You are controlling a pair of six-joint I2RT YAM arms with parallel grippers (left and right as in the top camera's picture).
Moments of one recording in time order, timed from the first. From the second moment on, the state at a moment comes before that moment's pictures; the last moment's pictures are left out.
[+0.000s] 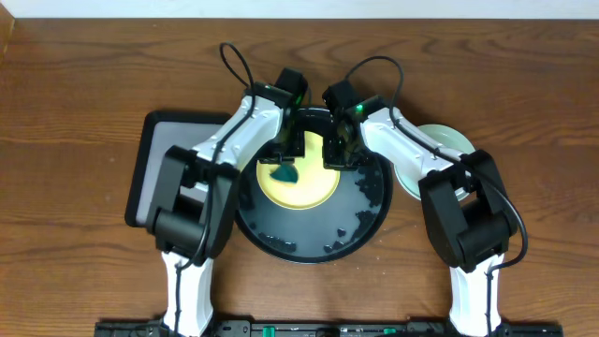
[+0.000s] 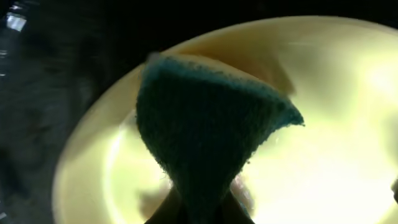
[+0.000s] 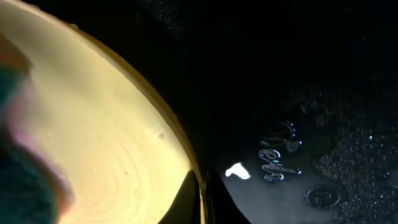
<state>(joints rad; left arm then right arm) -0.40 2.13 1.55 -0.97 0.08 -0.42 0.51 2.14 1.54 -0.85 -0.16 0.53</state>
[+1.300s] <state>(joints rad) -0.45 2.14 1.57 -0.93 -0.11 -0.65 0.51 2.14 1.54 -0.83 -0.15 0.53</state>
